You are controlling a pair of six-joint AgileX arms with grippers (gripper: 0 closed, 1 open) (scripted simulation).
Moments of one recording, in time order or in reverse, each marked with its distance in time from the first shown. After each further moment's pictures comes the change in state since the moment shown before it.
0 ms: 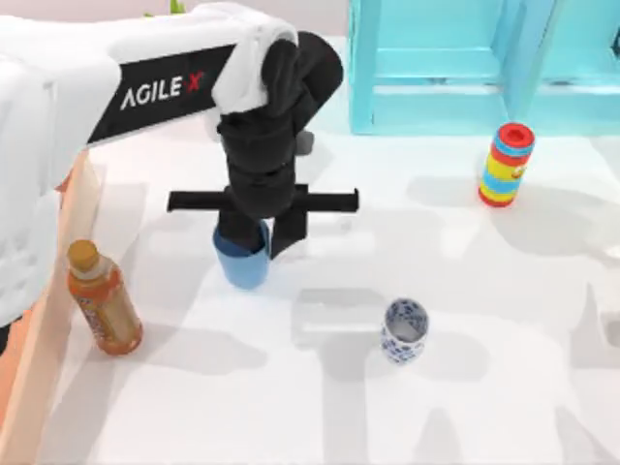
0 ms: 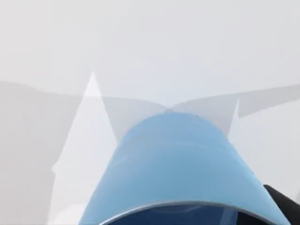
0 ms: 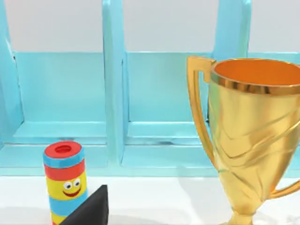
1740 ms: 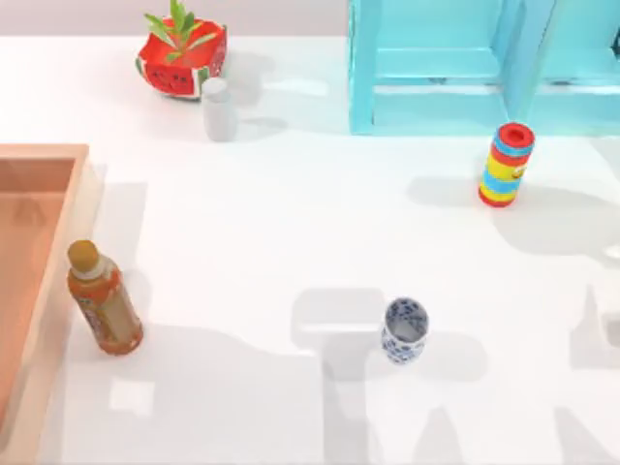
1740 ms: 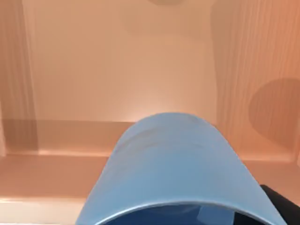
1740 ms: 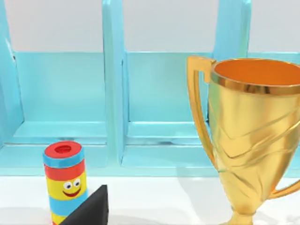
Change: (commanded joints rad) left arm 0.815 -0.802 -0.495 -0.279 -0.011 0.765; right arm 0.000 0.000 0.000 0.000 0.000 0.000
